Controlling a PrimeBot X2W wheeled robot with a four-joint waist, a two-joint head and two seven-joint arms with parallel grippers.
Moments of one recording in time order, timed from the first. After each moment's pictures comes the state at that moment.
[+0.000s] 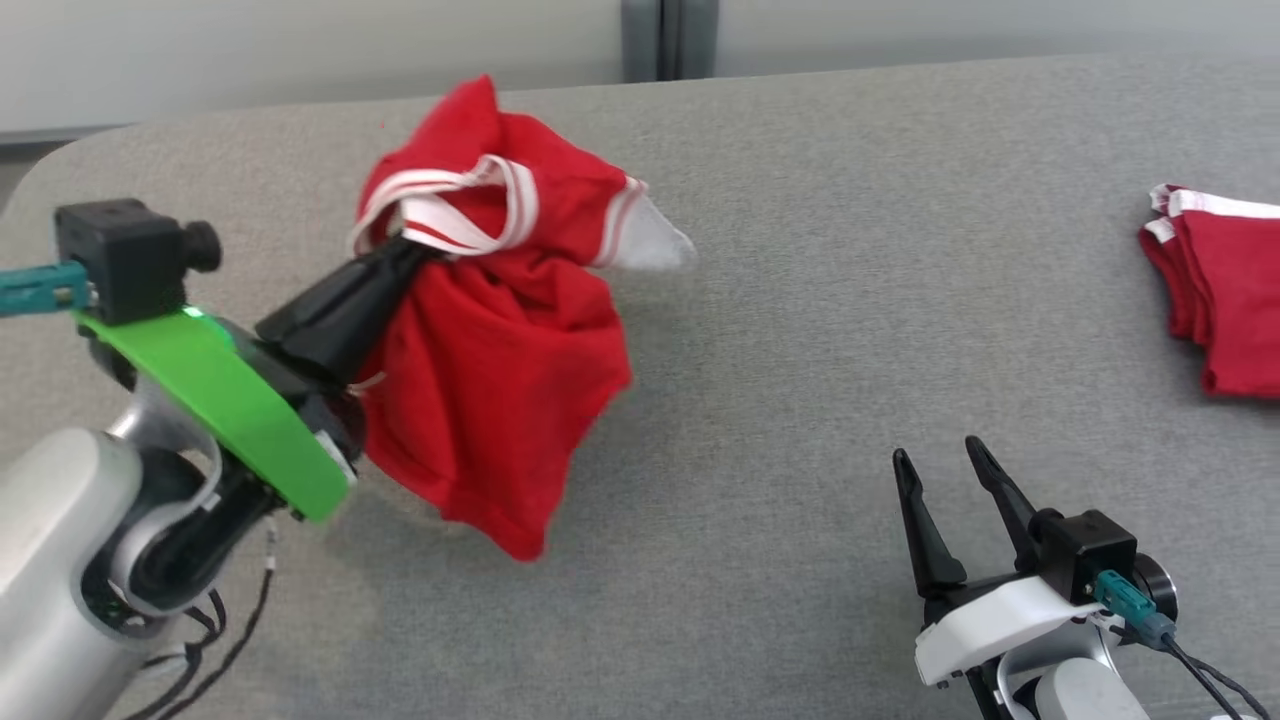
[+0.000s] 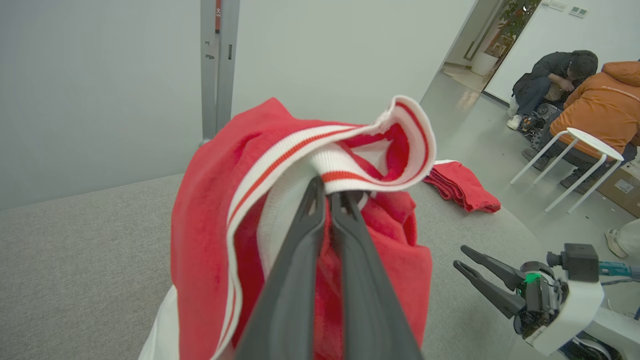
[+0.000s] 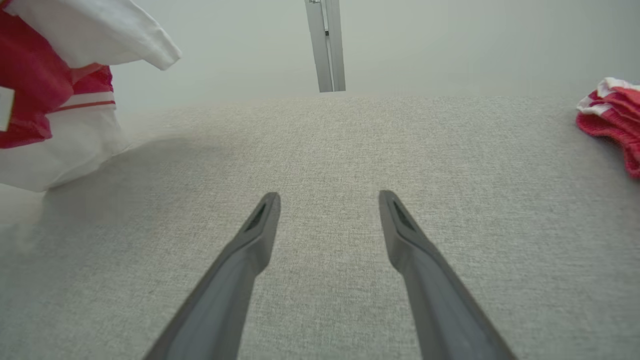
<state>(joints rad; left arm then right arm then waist) -0.66 0.76 -0.73 -0.13 -1.23 -0.08 0.09 -0.06 -0.05 0.10 0.25 0.14 0.13 -0.26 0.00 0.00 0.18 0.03</state>
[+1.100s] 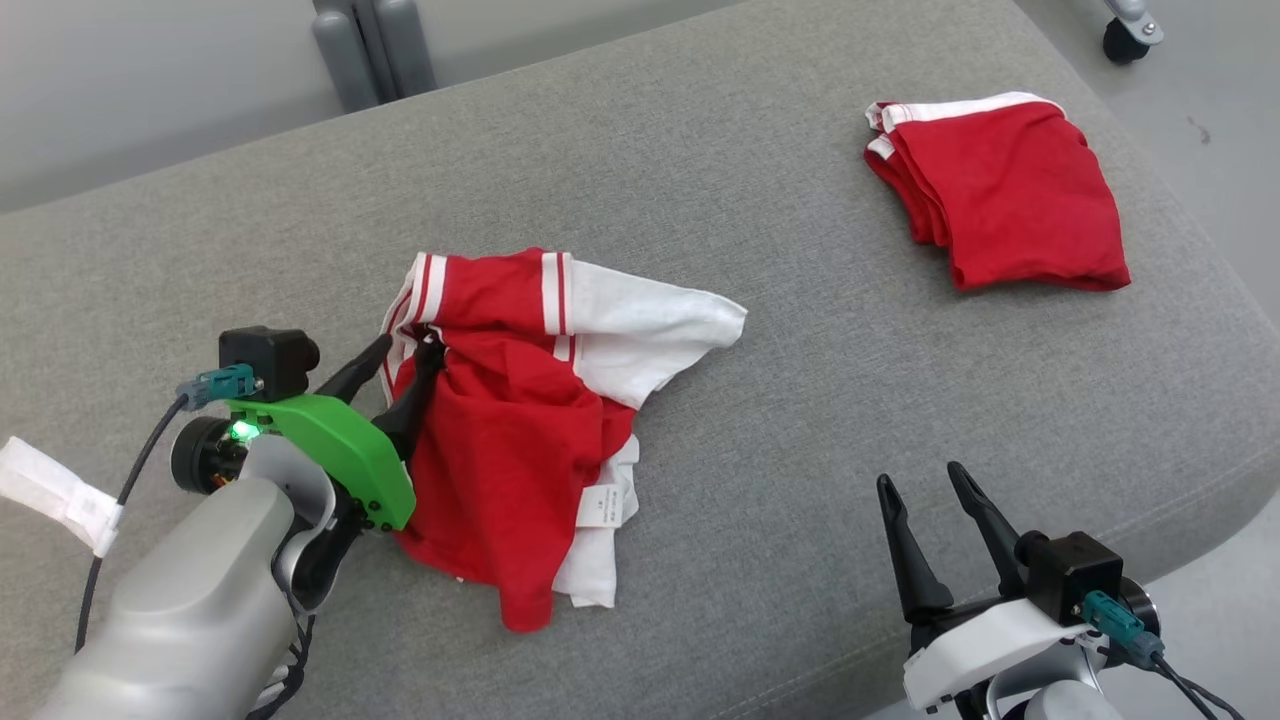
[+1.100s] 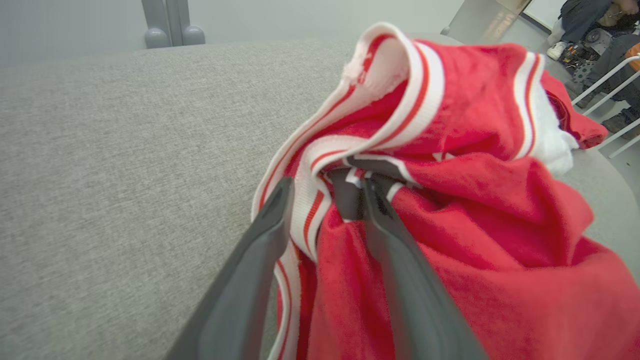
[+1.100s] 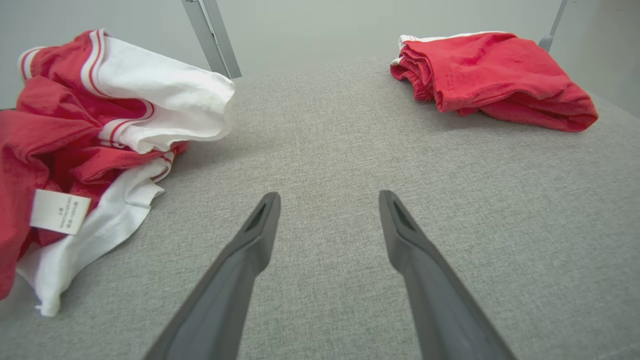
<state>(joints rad) -0.72 0.41 -0.95 0.71 -1.10 -0.13 -0.17 -0.03 -0.05 0.13 0.25 0.18 0.13 -0.26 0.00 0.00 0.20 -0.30</state>
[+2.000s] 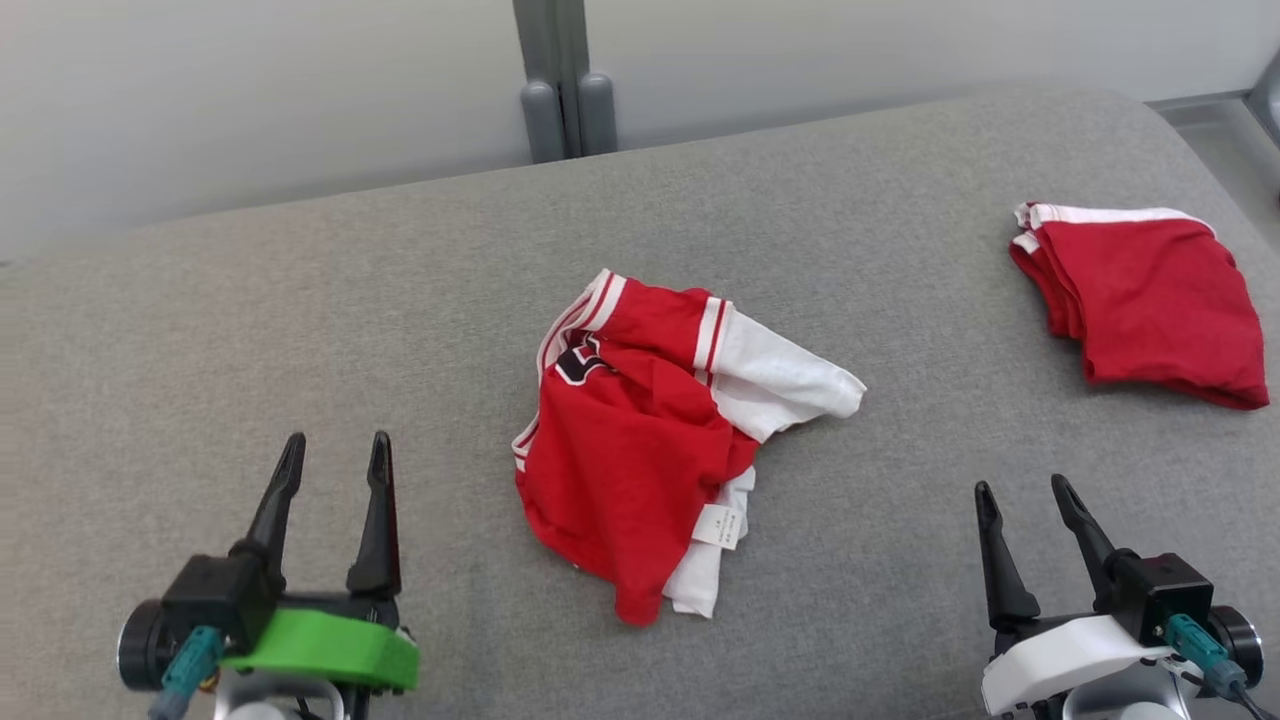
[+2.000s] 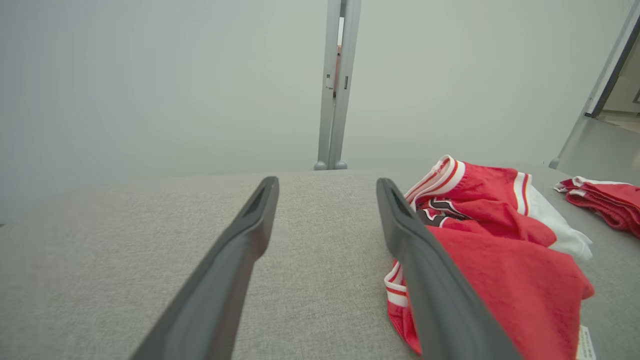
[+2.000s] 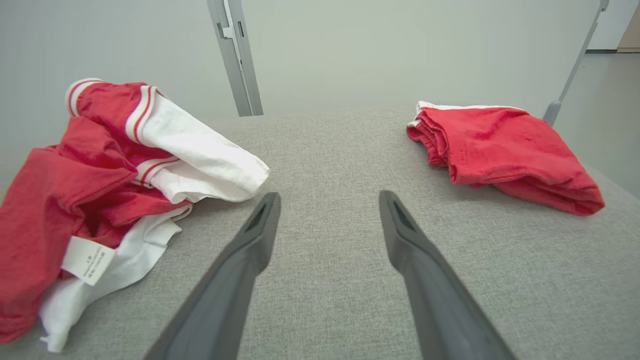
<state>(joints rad) -0.08 0.24 -0.26 0.12 -0.41 0.05 -0.26 0.04 -0.05 -0.04 0.21 0.09 0.13 -0.26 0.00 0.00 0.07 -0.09</state>
